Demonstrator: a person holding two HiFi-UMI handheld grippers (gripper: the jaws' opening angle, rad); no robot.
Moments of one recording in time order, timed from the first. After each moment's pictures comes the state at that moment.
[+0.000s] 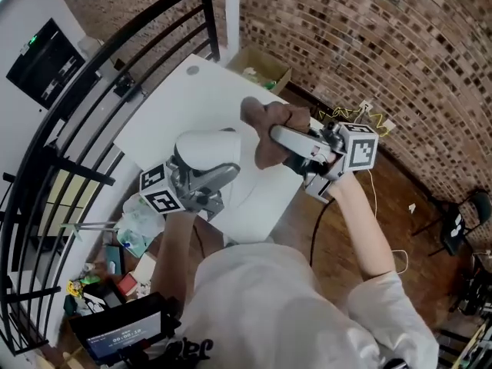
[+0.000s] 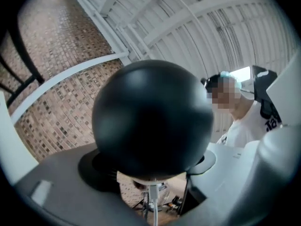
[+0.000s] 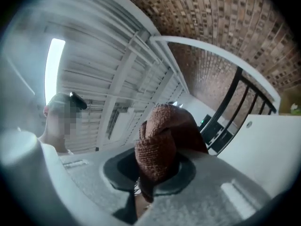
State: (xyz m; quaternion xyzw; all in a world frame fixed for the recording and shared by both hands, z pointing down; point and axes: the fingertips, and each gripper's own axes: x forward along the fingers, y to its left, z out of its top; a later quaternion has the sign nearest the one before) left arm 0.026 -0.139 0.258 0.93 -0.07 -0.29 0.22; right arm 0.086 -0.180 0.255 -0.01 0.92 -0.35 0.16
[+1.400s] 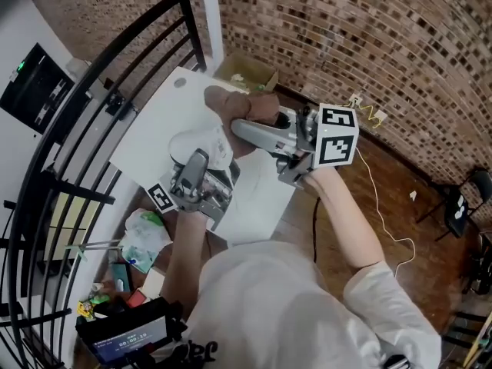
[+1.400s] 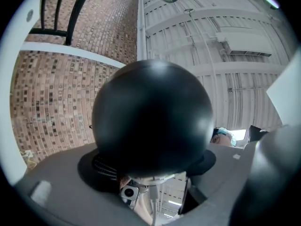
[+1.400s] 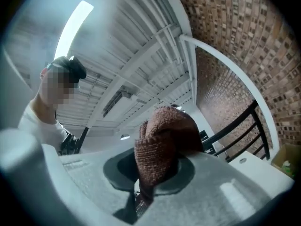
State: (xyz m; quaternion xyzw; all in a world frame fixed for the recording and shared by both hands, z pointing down) left arm 0.008 -0.152 0.235 0.78 0.07 -0.48 0.39; right arm 0.044 -0.177 0.216 -0.06 0.97 -0.19 0.11
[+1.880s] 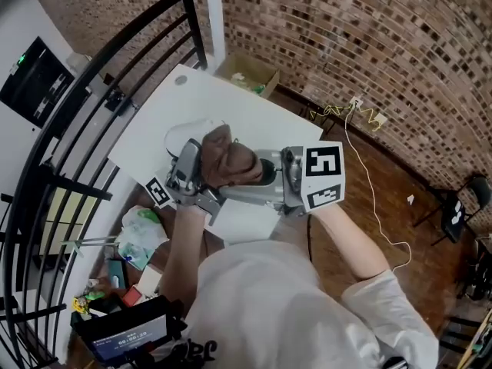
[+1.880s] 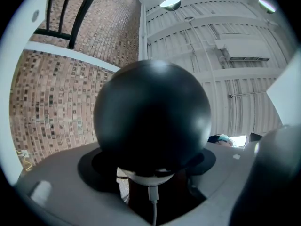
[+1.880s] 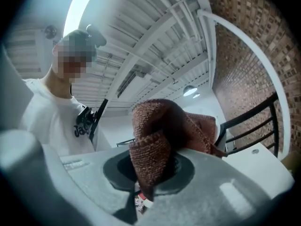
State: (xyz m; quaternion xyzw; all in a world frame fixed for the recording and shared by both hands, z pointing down) left arm -0.005 -0.171 0.234 0.76 0.06 -0.51 0.40; right arm 0.005 -0.086 0.257 0.05 0.99 -0.14 0.01
